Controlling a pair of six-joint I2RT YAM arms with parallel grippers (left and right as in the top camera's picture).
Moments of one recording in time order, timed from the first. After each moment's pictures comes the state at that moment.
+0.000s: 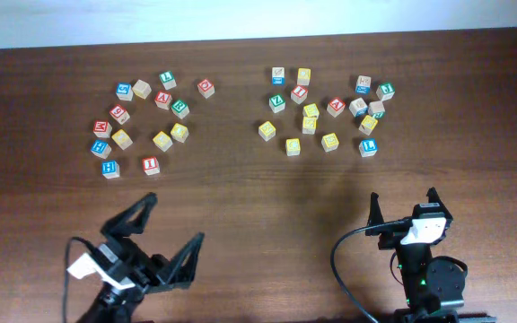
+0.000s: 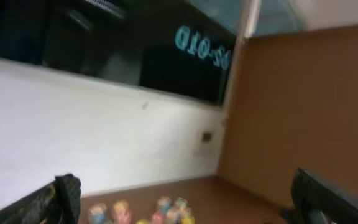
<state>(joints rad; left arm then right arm) 0.03 0.07 0.22 0.33 0.63 -0.52 0.03 0.01 0.01 -0.08 0.02 -0.02</state>
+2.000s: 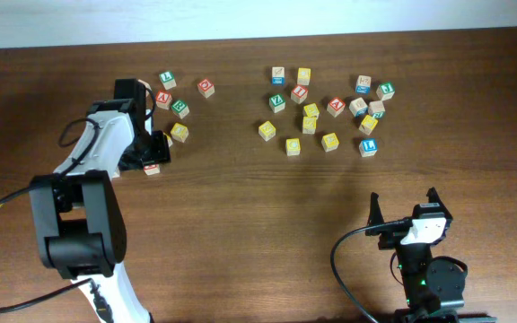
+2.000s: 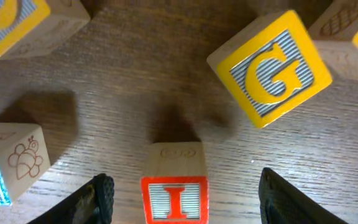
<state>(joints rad) 0.02 2.05 1.49 -0.90 -0.06 -0.14 0.03 0.01 0.01 -0.08 0.02 -0.02</state>
